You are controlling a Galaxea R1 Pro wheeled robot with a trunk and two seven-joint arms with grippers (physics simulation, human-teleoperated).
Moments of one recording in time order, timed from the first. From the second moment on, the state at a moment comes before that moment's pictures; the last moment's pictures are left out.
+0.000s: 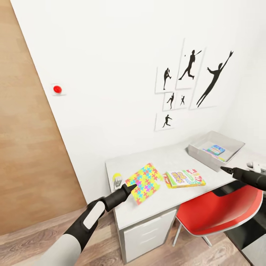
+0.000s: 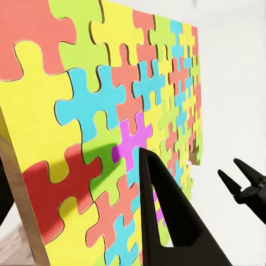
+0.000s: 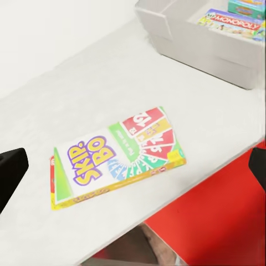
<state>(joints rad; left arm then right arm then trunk) -0.61 -0.09 -0.27 -0.69 1.03 0.43 -0.54 -0.65 -0.26 -0.72 -1.36 0.33 0.91 0.83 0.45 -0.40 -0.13</state>
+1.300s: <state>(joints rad) -0.59 -0.08 -0.27 -1.07 1.03 0.49 -0.49 -0.65 -0.26 -0.72 -1.36 0.34 0.91 0.83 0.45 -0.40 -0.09</state>
